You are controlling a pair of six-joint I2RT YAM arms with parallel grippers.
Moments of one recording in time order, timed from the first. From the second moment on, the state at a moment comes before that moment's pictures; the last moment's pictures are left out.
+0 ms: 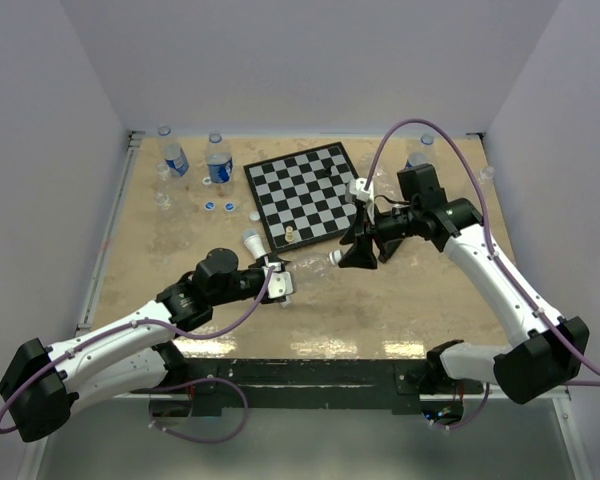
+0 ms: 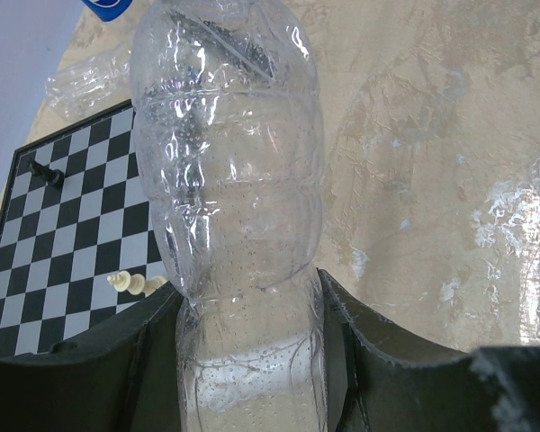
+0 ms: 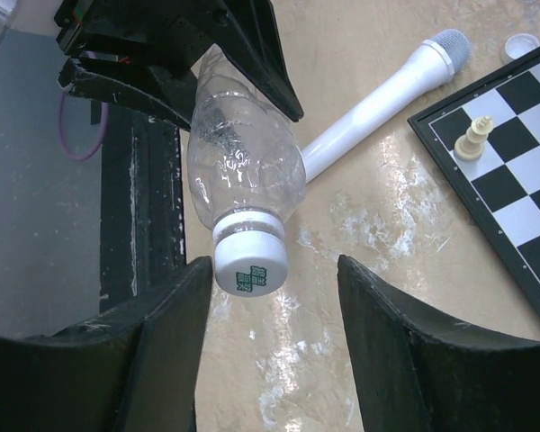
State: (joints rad) left arm -0.84 0.92 0.51 0.10 0.31 0.53; right arm 0.39 1.25 1.22 -0.84 -0.96 -0.53
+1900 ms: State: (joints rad) left arm -0.85 0.94 0.51 0.06 0.35 0.54; right arm 0.36 1.16 1.06 -1.10 -1.11 -1.96
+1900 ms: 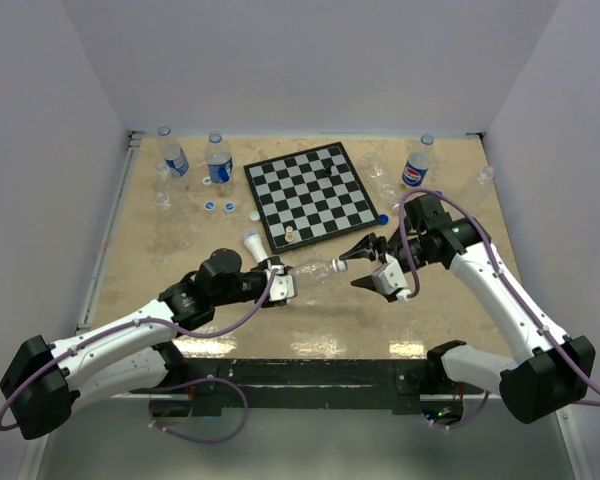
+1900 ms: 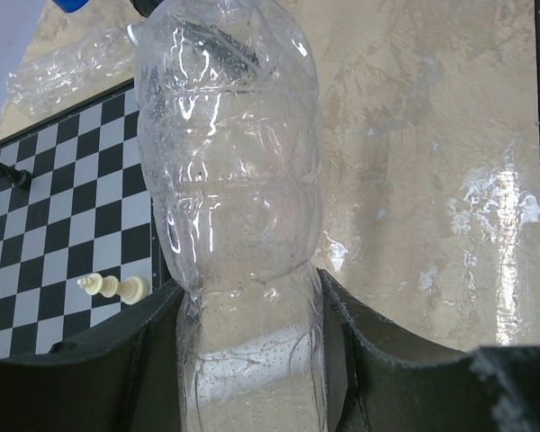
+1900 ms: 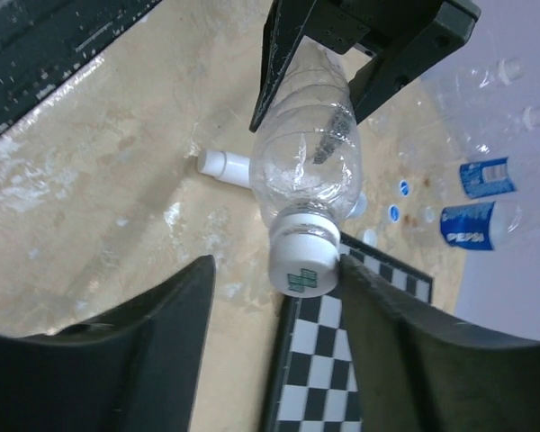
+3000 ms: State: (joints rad) left arm -0.84 0.94 0.51 0.09 0.33 0.53; right arm 0.37 1.25 1.18 -0.82 -1.01 -0.55
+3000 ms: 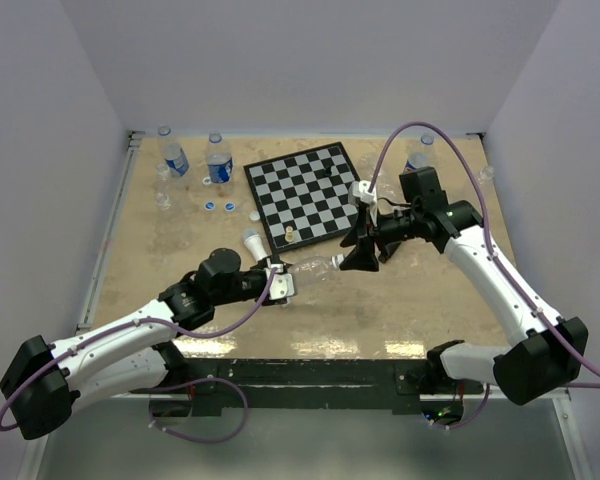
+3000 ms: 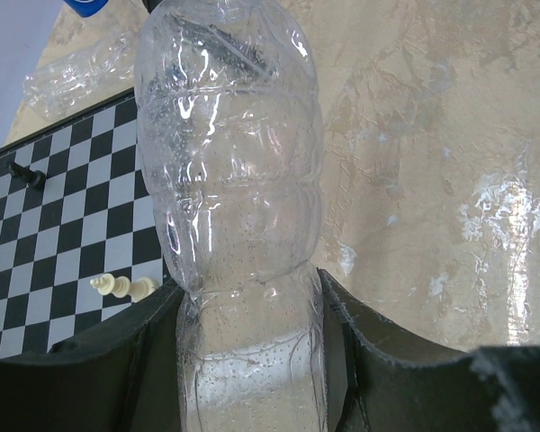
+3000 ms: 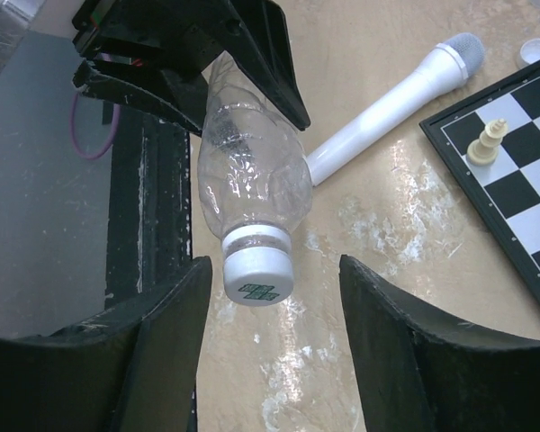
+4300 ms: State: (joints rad) left arm -0.84 0.94 0.51 0.11 0.32 0.53; right arm 0.40 1.35 1.32 -1.09 -1.03 -1.05
